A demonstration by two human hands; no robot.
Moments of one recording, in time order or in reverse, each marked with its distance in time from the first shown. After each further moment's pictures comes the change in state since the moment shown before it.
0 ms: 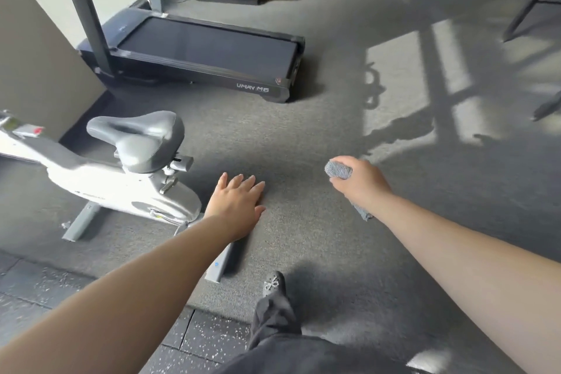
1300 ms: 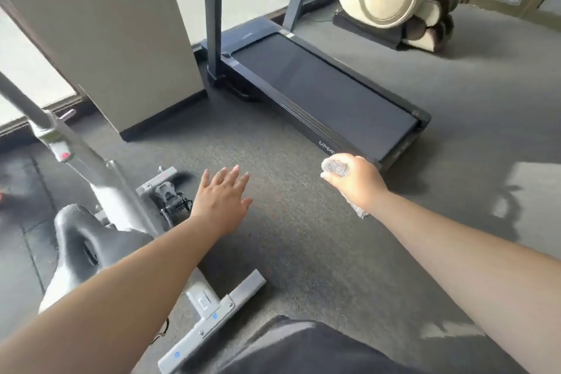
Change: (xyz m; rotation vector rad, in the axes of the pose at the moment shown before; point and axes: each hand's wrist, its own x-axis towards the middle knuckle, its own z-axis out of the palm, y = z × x) left_hand 0.396 -0.235 -0.062 -0.117 0.021 -0.670; right_hand 0.566 -0.223 0.008 -0.097 -0.299 -0.527
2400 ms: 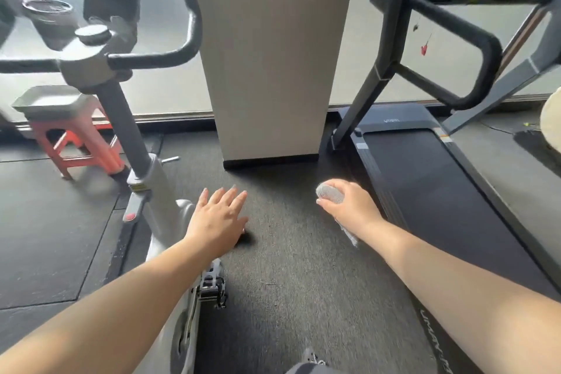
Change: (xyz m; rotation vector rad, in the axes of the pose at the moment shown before) left_hand 0.274 -0.259 -0.044 -0.104 0.069 -0.621; right_hand 0.467 -0.252 0.115 -0.043 -0.397 -0.510
